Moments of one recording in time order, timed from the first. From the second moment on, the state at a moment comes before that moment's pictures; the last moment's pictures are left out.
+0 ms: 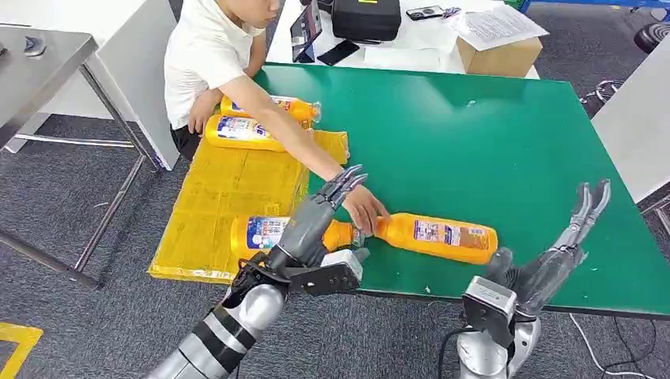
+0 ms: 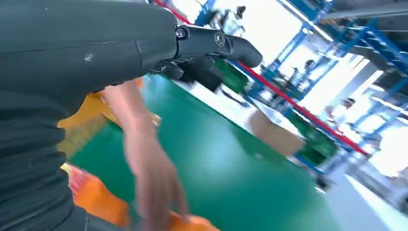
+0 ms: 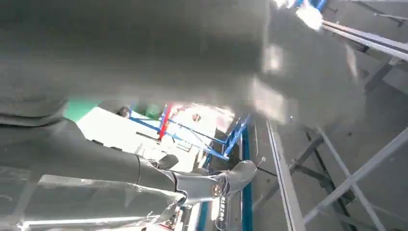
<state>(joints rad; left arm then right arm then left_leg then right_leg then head) -0.37 -0.21 -0.59 -1.17 -0.43 0.28 -0.31 0.04 0.30 -0.03 -1.82 0.67 -0.70 -0.70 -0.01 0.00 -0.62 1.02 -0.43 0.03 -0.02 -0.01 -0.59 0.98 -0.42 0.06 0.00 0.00</state>
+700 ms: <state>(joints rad) -0.11 -0.18 -0.66 -1.49 -0.11 0.52 -0.53 0.10 -0.01 -0.20 -1.36 1.02 -0.70 -0.58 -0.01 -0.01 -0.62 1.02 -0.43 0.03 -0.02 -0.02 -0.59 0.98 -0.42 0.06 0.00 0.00</state>
